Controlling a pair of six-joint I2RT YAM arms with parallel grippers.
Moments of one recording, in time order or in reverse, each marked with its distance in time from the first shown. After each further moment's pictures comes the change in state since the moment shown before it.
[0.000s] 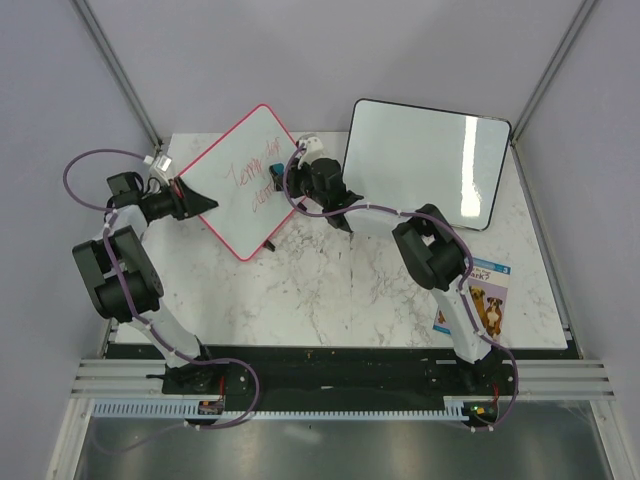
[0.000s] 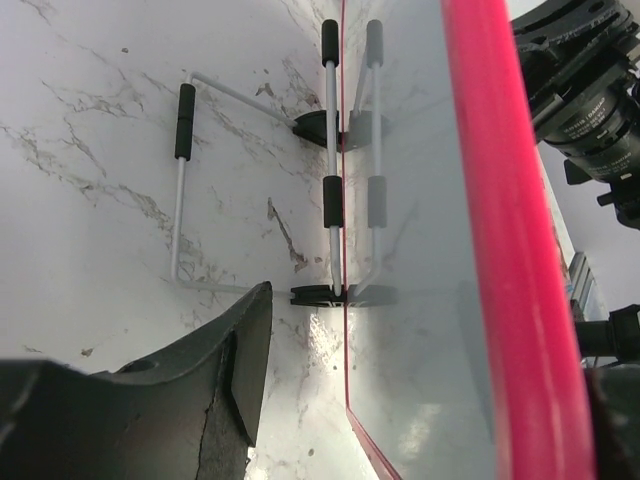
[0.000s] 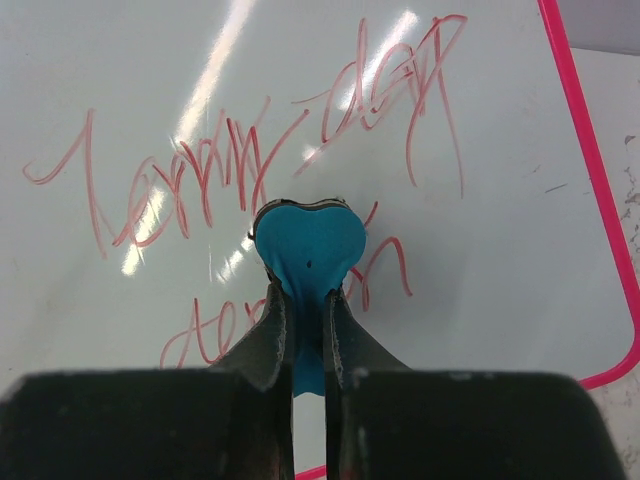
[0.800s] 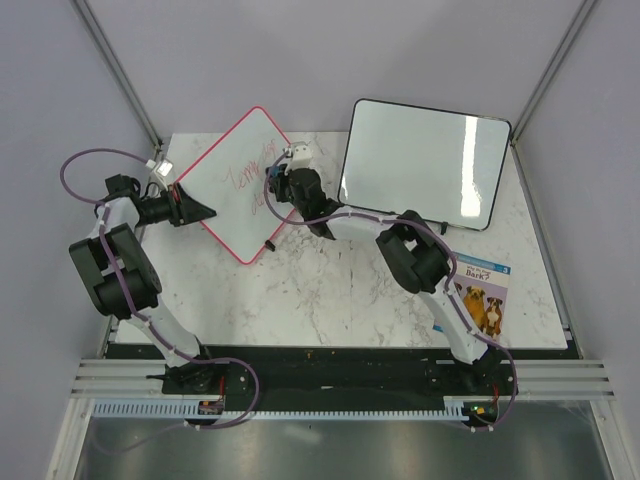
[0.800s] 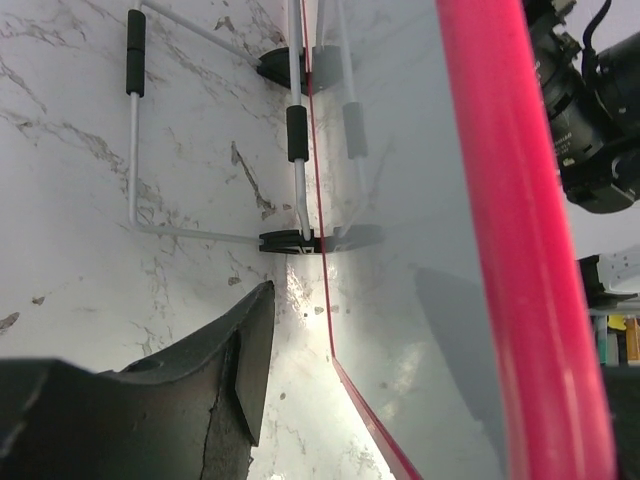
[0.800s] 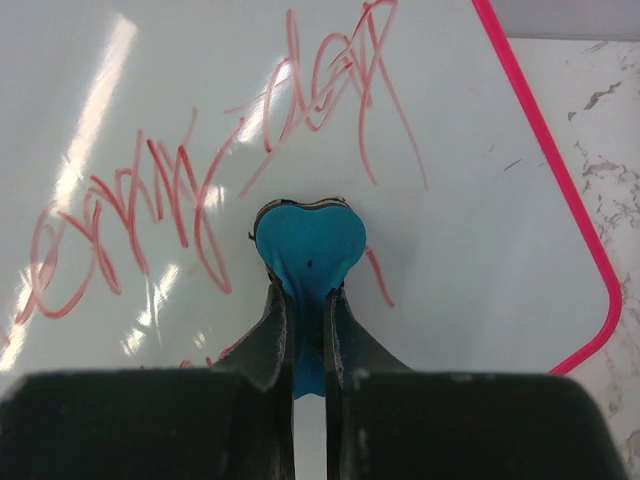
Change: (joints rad) left arm 0.021 0.030 0.124 -0.453 0.046 0.330; right arm 0.087 0.109 0.135 -0.057 0.296 0.000
